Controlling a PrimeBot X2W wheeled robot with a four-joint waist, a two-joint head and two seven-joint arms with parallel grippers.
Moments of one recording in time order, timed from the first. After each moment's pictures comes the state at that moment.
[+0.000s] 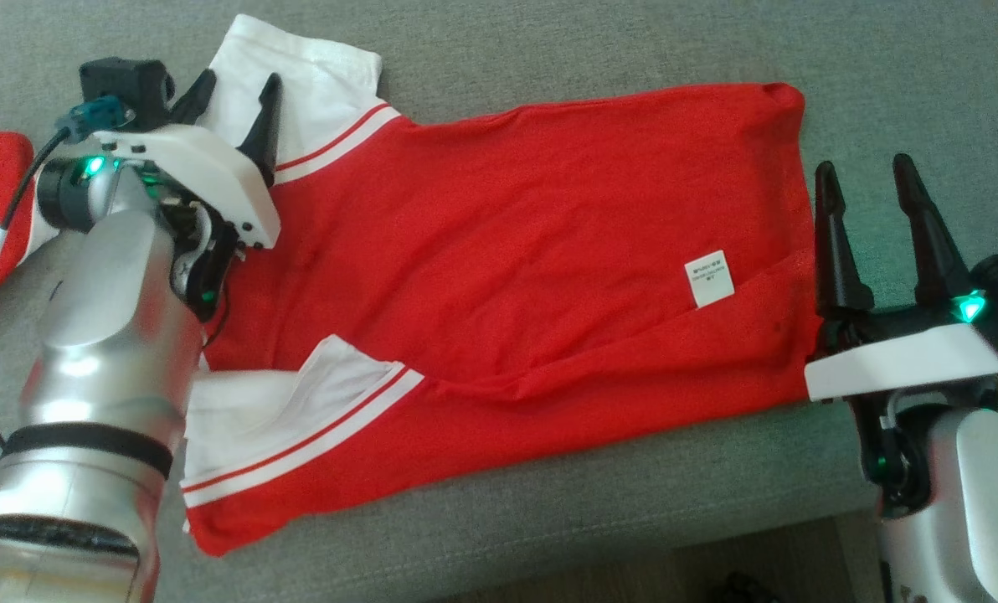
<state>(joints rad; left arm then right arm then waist) -0.89 0.17 -0.34 0.96 -0.38 -0.12 -0.11 -0.20 -0.04 0.00 -0.05 0.18 0.13 -0.01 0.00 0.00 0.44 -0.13</state>
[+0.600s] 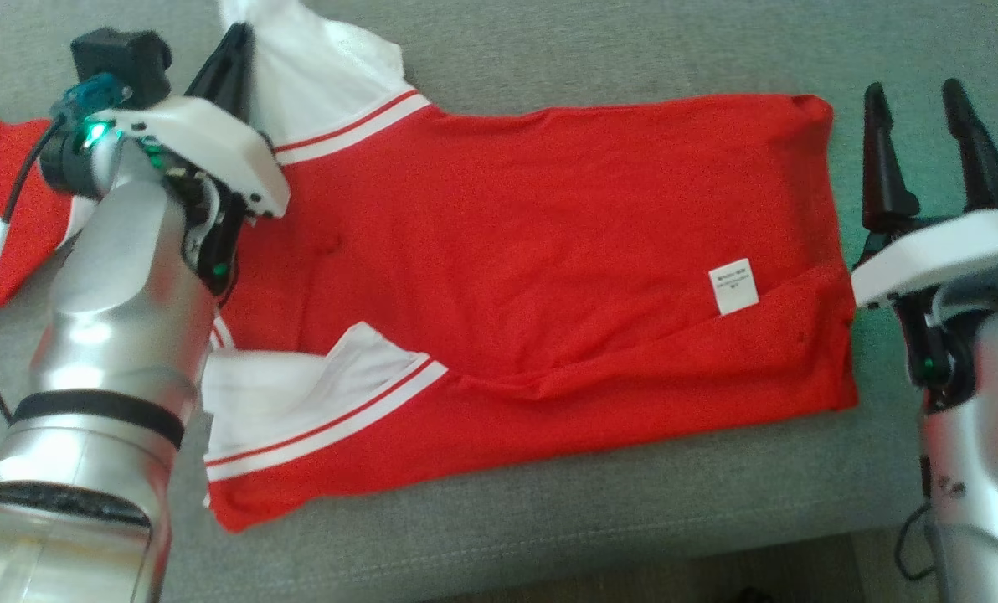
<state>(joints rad) -0.98 0.14 -0.37 1.06 -0.39 -0.12 -0.25 -0.41 -0.10 -0.06 0.14 0.17 0.13 0.07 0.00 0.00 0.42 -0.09</state>
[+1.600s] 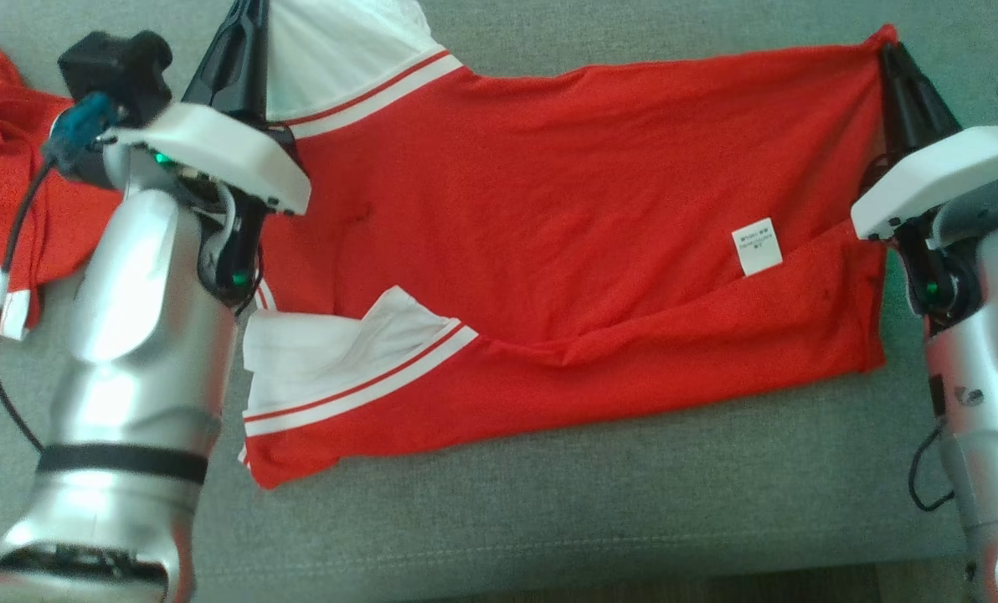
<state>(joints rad) -0.83 0.10 -0.24 0.72 -0.31 -0.12 -0.25 -0.67 -0.21 0.06 0.54 0.35 0.13 0.08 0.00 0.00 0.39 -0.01</state>
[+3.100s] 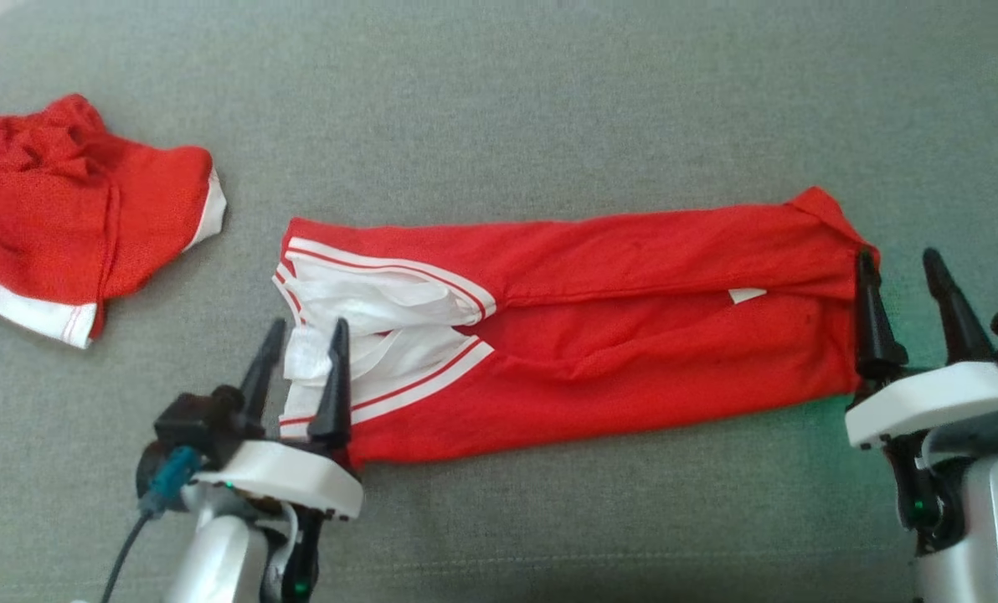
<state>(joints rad) -0.10 0.06 -0.24 0.23 -0.29 0.00 -0.25 -0.13 -0.07 -0.10 0.08 0.23 0.13 0.08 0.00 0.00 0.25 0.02</state>
